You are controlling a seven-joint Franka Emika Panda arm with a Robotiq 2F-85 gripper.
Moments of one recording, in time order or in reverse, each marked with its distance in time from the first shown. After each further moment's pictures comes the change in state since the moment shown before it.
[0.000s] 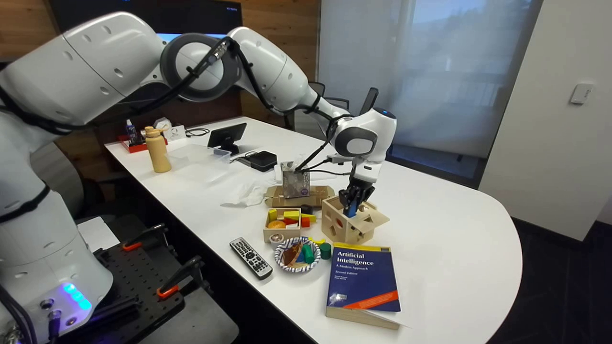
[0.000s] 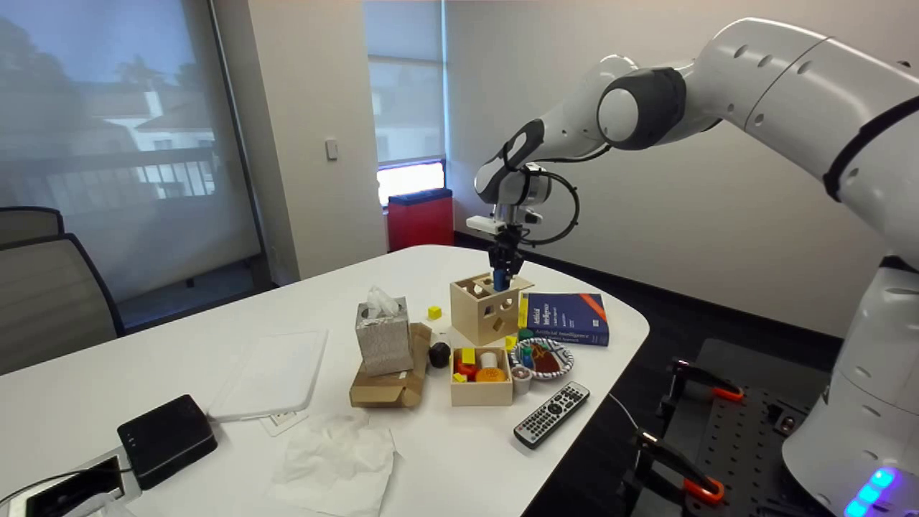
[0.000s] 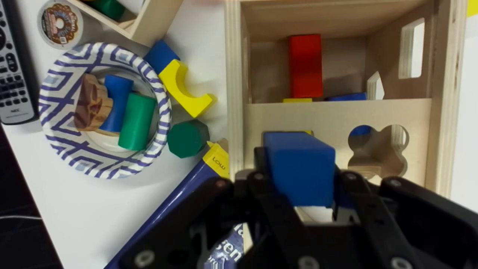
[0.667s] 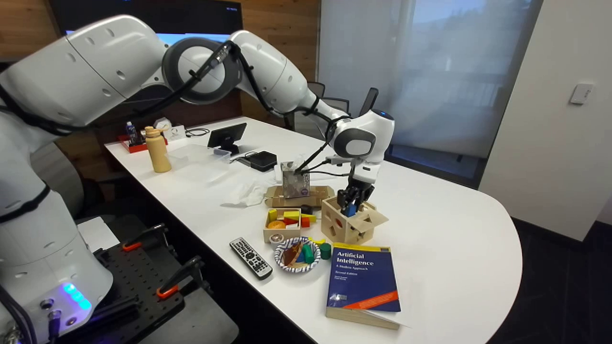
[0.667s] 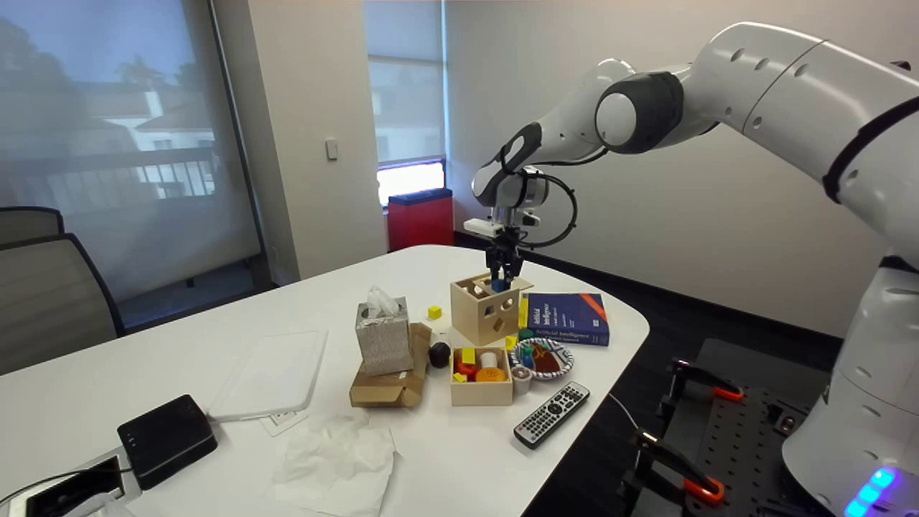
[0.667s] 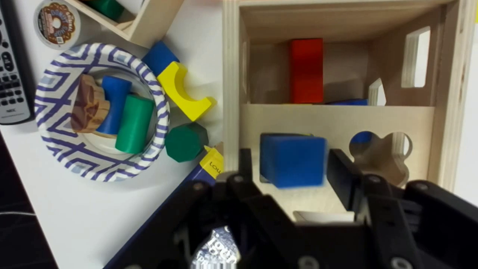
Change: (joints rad) arm 0.008 0.016 0.000 0.015 -0.008 0.000 0.000
